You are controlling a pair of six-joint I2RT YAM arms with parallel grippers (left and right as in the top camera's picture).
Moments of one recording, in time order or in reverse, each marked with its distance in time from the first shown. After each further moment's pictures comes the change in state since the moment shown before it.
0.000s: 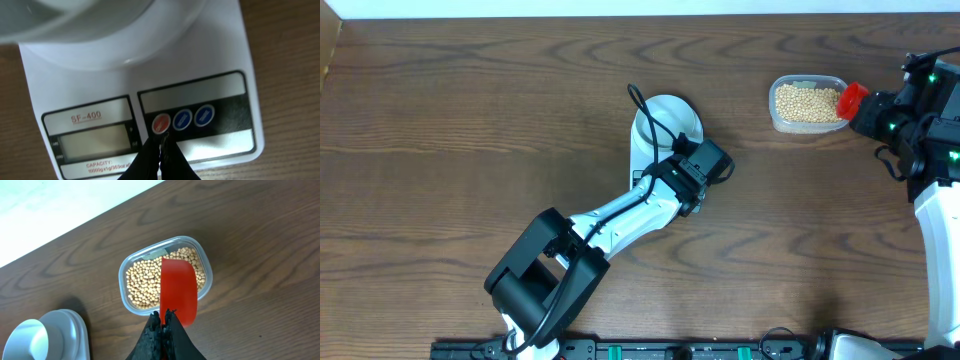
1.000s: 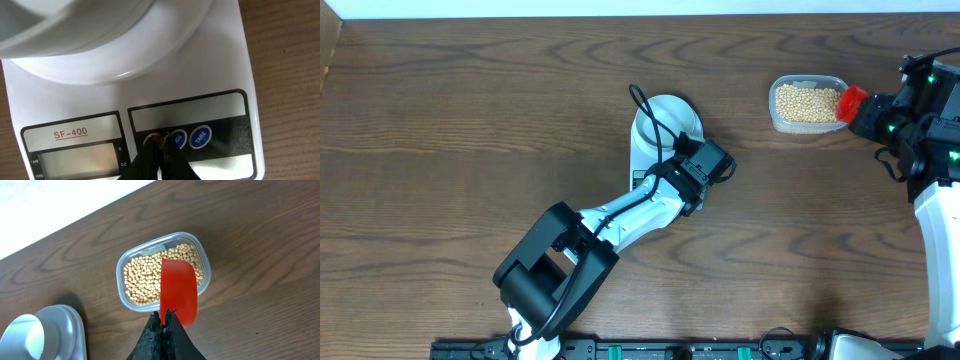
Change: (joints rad) left arm 0.000 0.041 0.000 0.058 -0.013 -0.034; right arm 0.000 0.000 0.000 -0.018 0.000 -0.023
